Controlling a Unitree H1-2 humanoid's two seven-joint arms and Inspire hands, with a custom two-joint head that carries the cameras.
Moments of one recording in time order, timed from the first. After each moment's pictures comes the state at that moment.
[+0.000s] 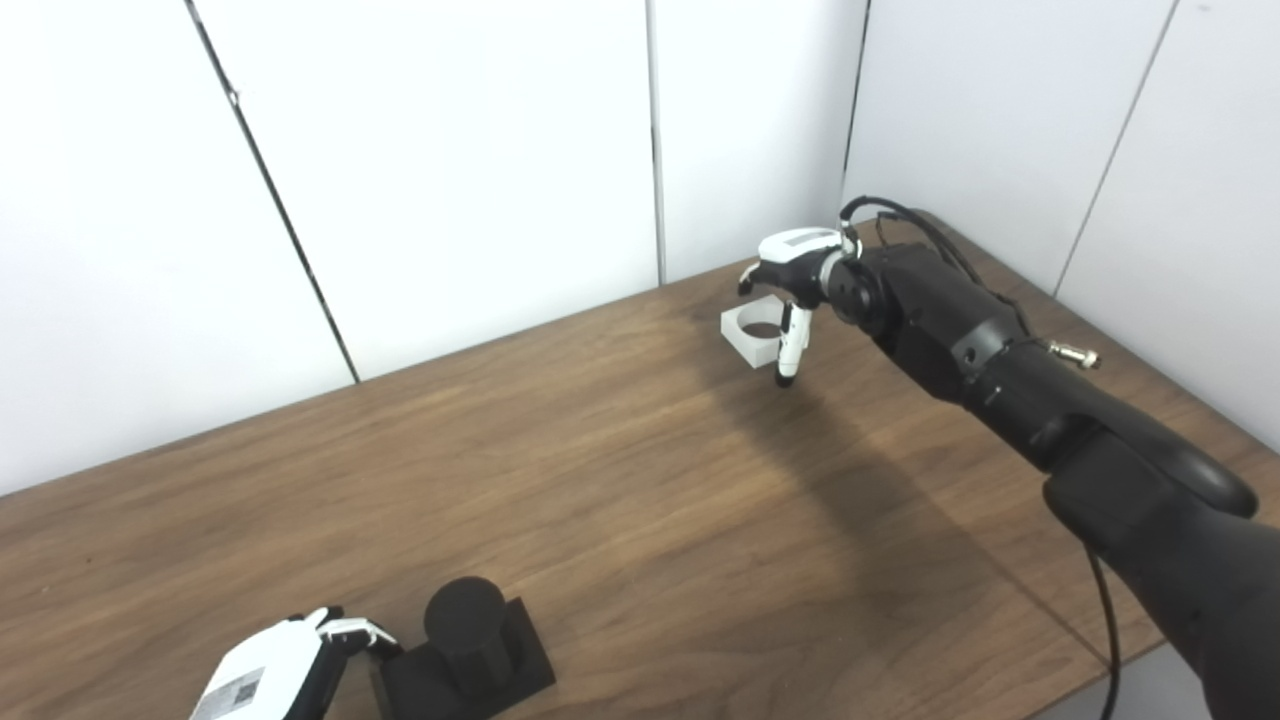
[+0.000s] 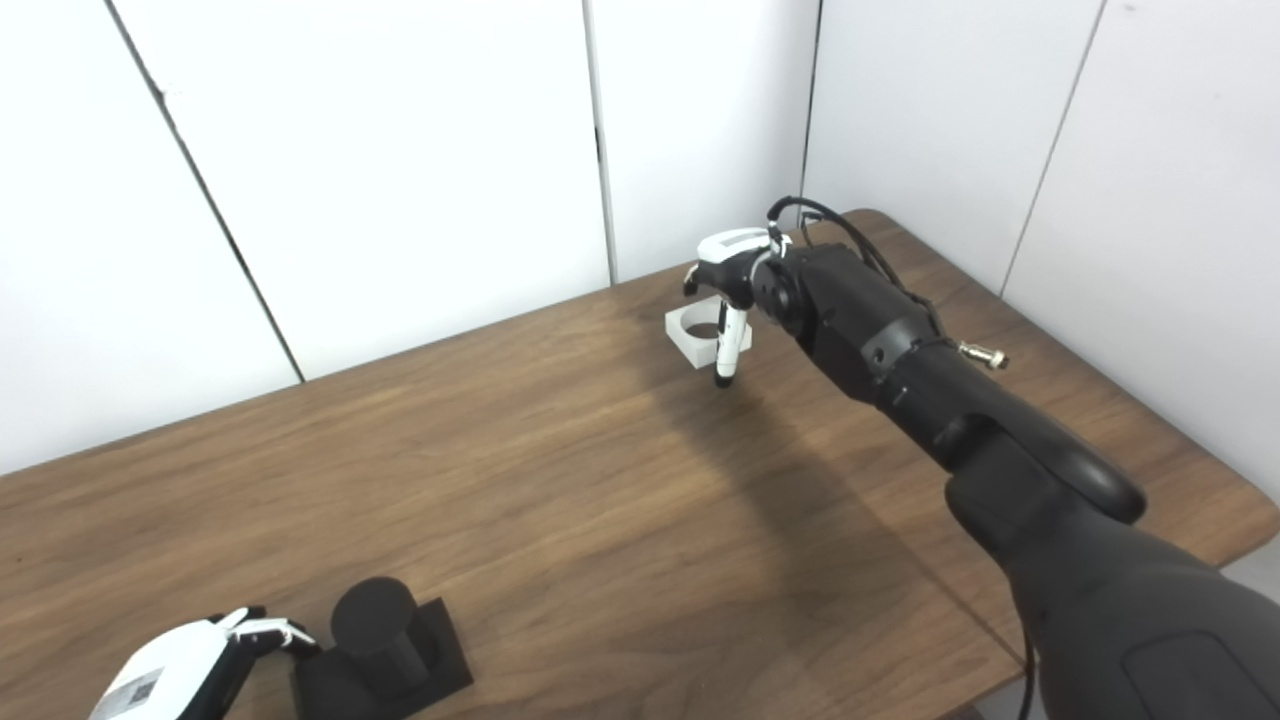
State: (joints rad) left arm -0.11 0.27 -0.32 -0.46 1.01 0.34 -0.68; right arm -0.78 -0.74 0.41 0.53 -0.80 0.20 0.47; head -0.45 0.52
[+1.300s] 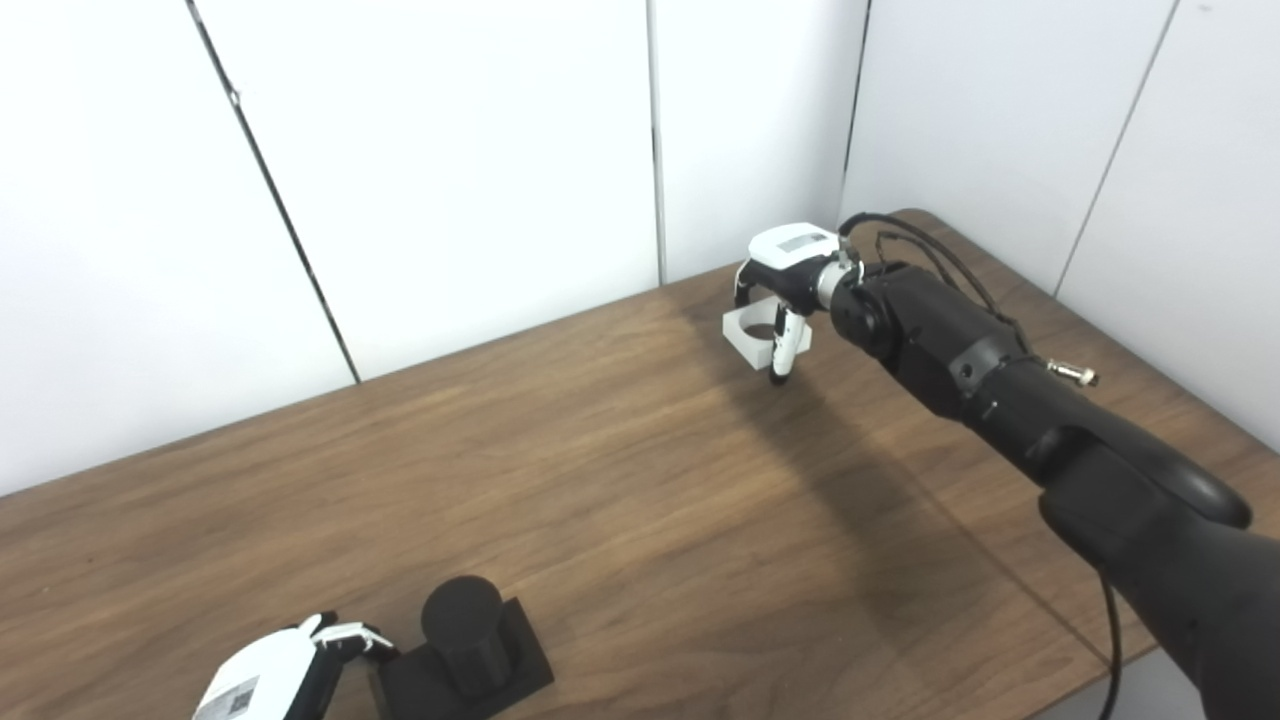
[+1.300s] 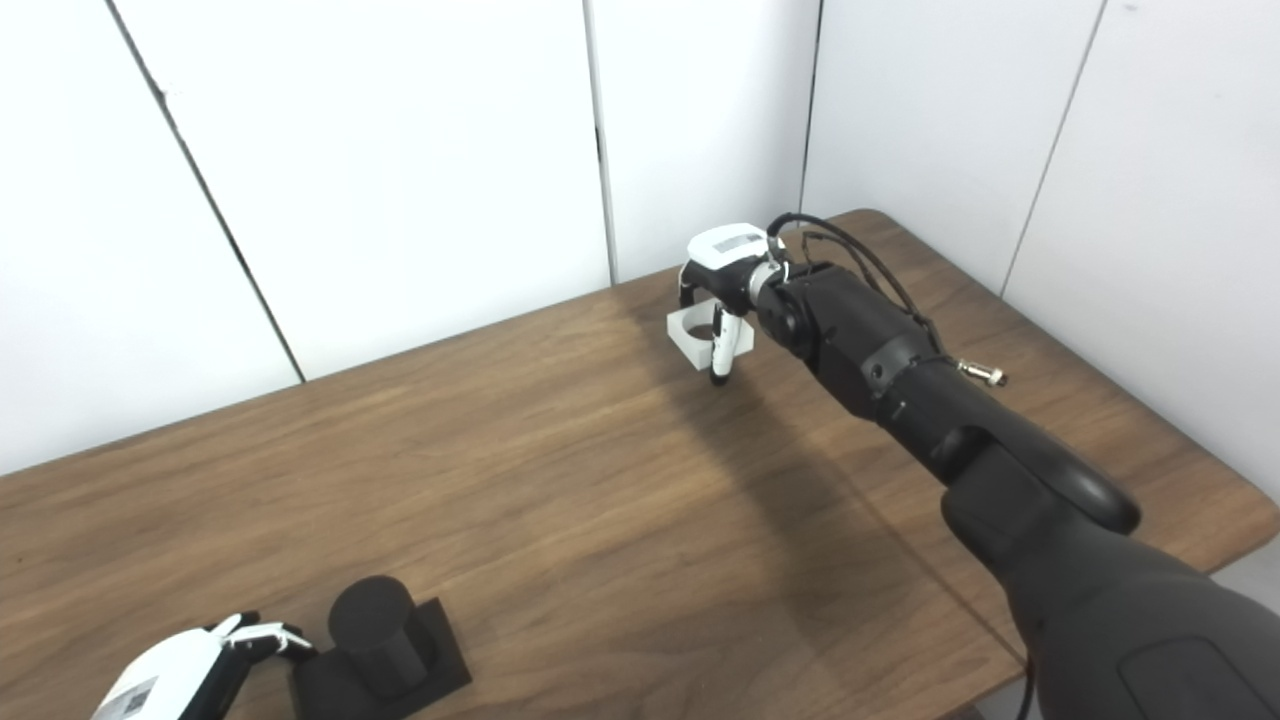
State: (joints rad) left arm -0.10 0.27 -0.33 -0.47 1.00 0.38 -0.68; right arm -0.76 -0.72 0.41 0.60 -0.81 0.10 0.27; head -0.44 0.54
